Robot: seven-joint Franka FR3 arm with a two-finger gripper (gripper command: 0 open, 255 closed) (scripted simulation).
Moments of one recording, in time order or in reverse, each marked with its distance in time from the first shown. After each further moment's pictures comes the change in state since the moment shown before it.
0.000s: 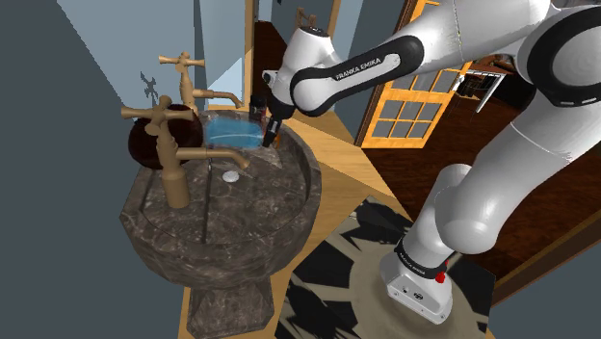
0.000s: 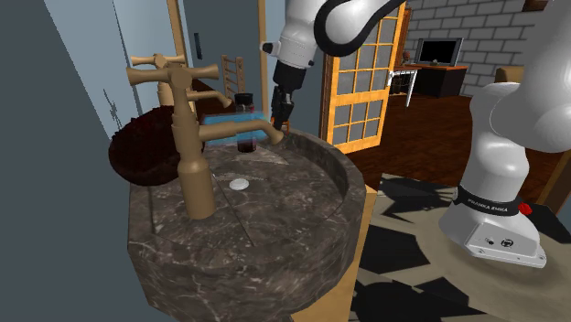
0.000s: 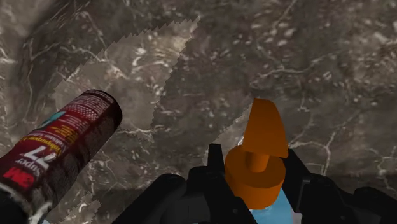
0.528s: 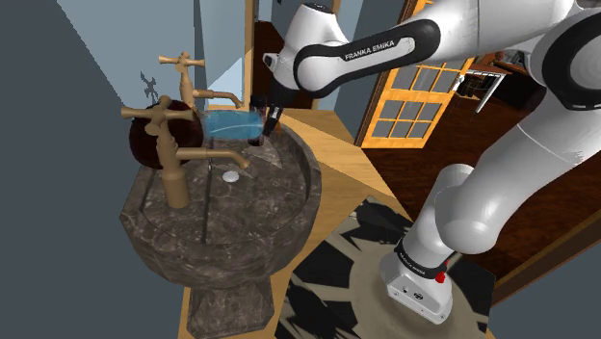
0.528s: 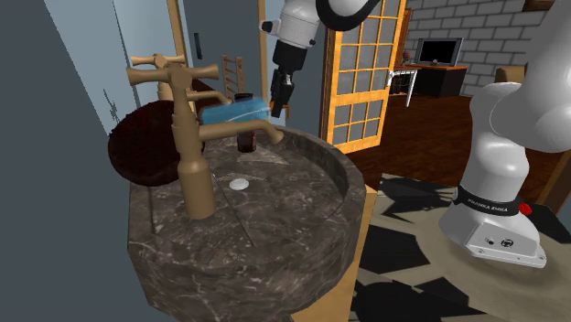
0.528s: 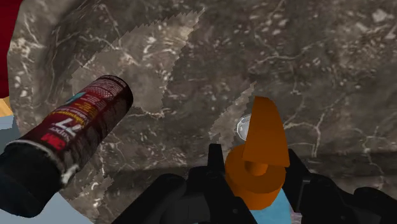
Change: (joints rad) arm 0.002 -0.054 0.003 0.061 -0.005 -0.111 0.004
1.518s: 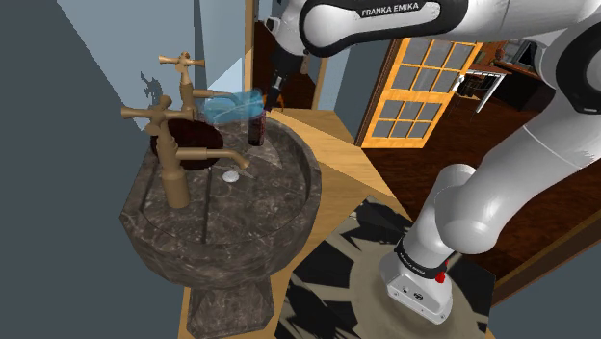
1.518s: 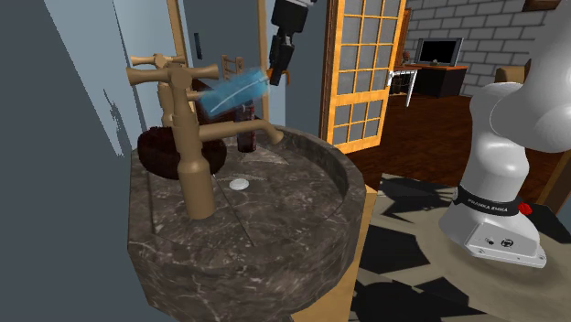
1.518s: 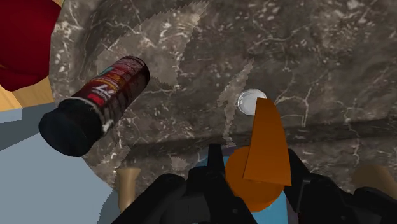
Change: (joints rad) arm 0.002 -0.050 0.004 0.159 -0.002 -0.206 0.003
